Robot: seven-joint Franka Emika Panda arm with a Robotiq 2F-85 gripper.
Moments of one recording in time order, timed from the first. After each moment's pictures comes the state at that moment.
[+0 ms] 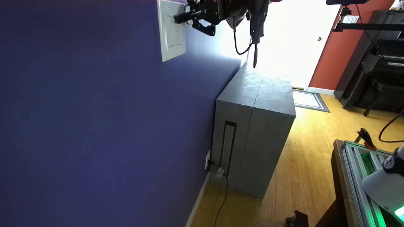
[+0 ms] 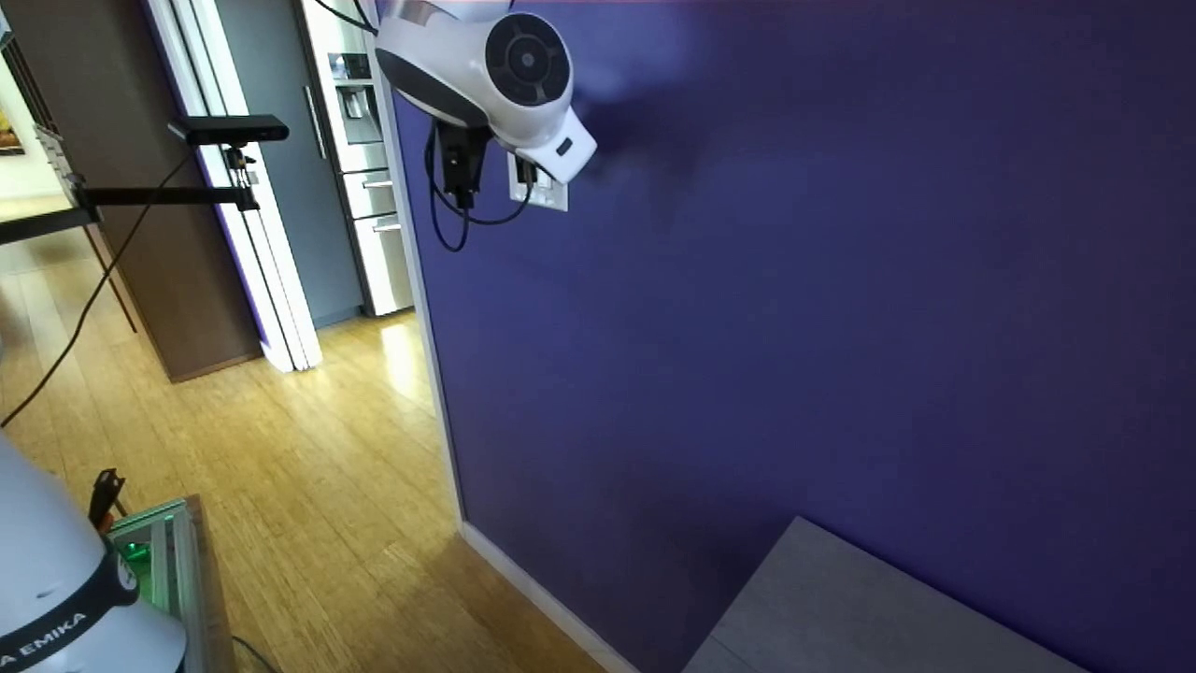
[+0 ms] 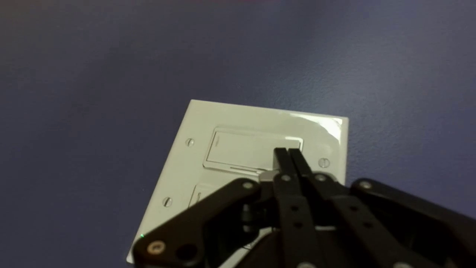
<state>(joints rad) 0.03 -0.12 -0.05 -2.19 1.53 2.16 -0.44</state>
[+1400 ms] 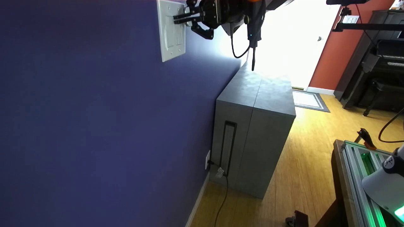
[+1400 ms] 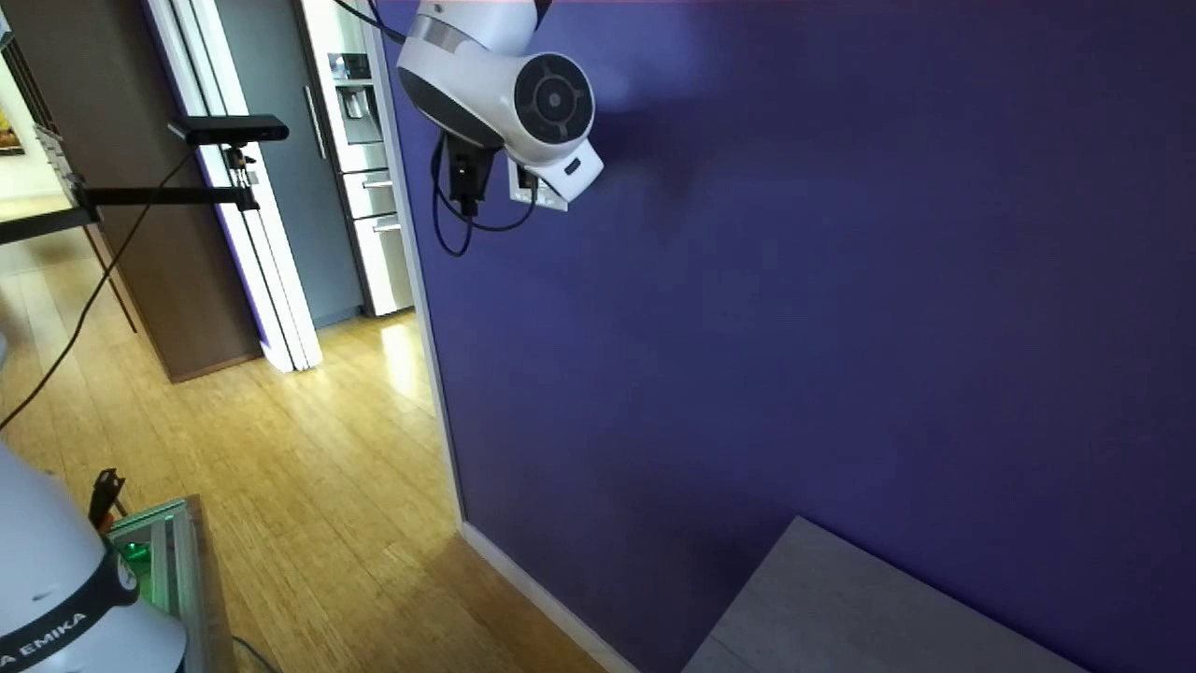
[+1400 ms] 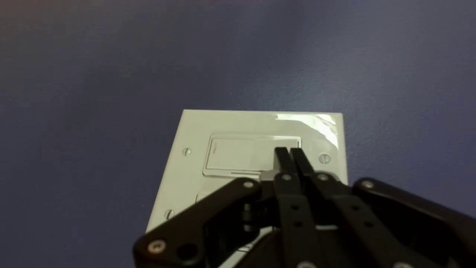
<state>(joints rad) -0.01 -0.07 -0.05 -2.18 1.59 2.03 -0.44</state>
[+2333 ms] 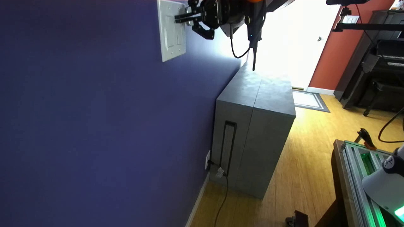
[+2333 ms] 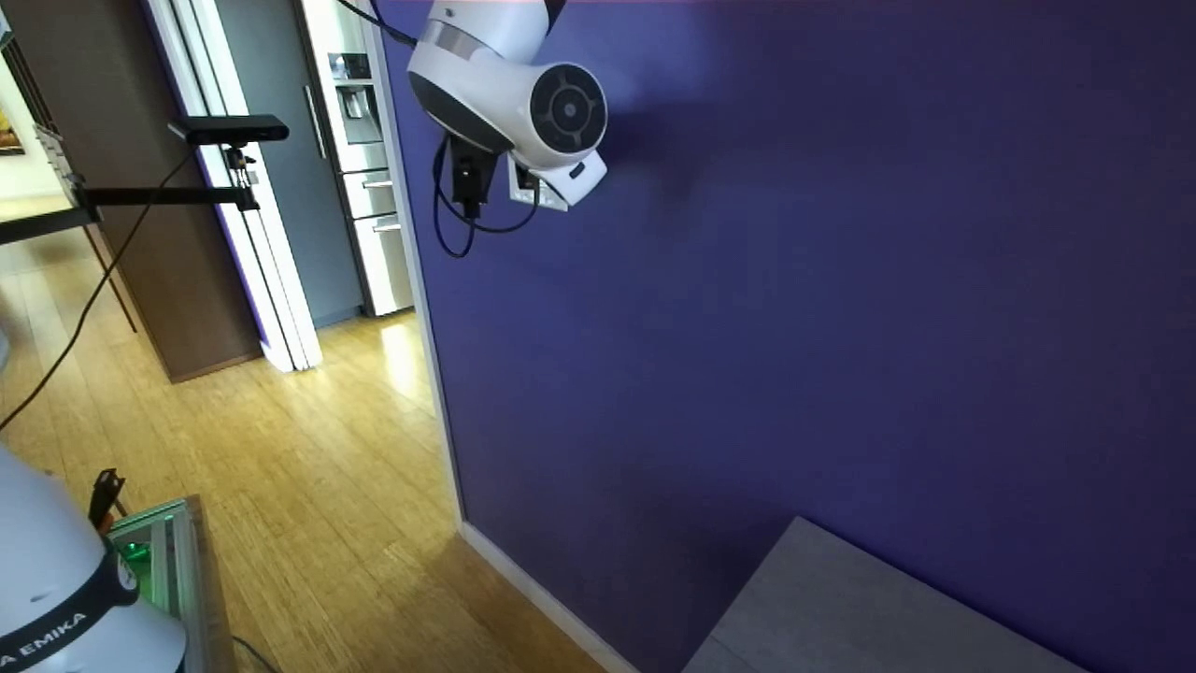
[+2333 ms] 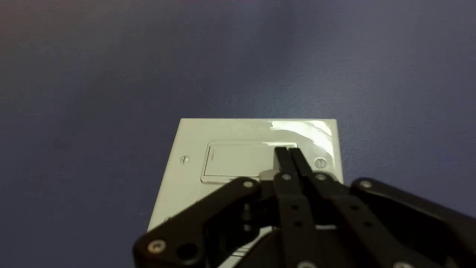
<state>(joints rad) -0.03 -0.05 -0.06 -2.17 1.58 1.96 -0.44</state>
